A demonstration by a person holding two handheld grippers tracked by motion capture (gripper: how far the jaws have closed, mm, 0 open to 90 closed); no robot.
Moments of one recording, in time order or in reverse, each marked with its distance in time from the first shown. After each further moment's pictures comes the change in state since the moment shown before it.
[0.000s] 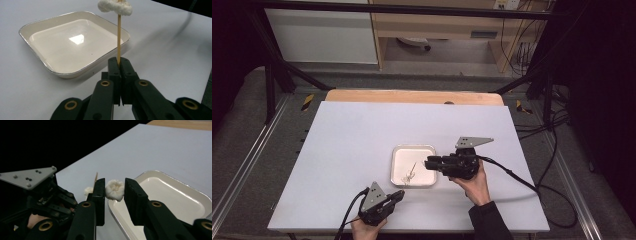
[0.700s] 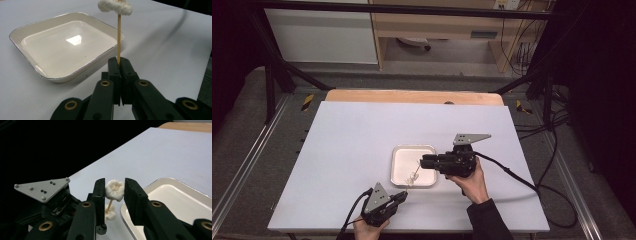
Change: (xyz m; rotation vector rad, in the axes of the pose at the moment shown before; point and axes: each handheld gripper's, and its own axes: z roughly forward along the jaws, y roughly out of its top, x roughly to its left) left arm -0.004 0.002 0.003 0.004 -0.018 0.023; right arm 0.006 0.011 0.007 -0.002 0.069 0.017
